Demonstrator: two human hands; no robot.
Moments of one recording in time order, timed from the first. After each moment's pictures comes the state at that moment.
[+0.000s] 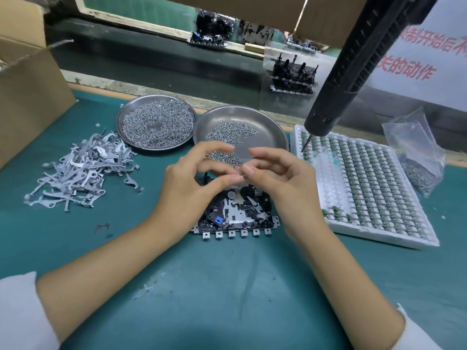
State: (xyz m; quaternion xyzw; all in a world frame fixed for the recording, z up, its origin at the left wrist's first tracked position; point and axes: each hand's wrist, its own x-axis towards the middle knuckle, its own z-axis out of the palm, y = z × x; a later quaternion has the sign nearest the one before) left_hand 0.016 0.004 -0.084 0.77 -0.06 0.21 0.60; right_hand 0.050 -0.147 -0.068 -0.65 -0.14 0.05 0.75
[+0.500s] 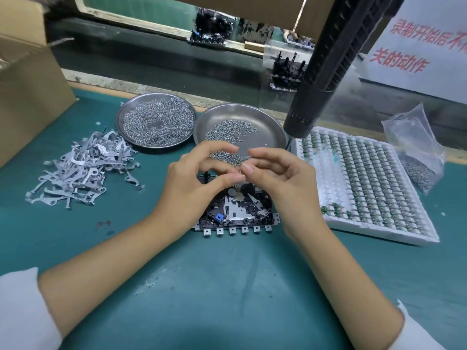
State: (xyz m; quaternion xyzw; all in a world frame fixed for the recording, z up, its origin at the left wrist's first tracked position) left_hand 0.015 0.004 -0.084 0.78 -0.07 0.20 0.59; right_hand 0.046 -0.147 -0.069 -0.66 -0.14 0.03 0.74
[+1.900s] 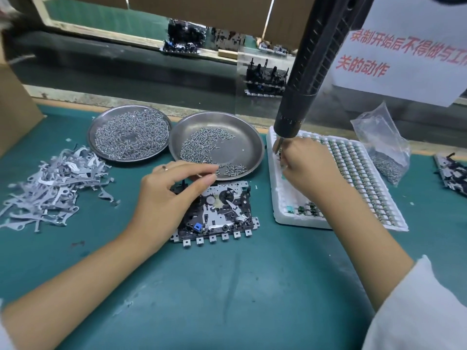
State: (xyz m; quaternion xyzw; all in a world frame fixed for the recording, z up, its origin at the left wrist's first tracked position) left_hand 0.018 0.006 -0.088 0.79 -0.07 0.23 0.56; right_hand 0.108 -0.205 -0.043 -0.98 -0.19 -0.09 -0.04
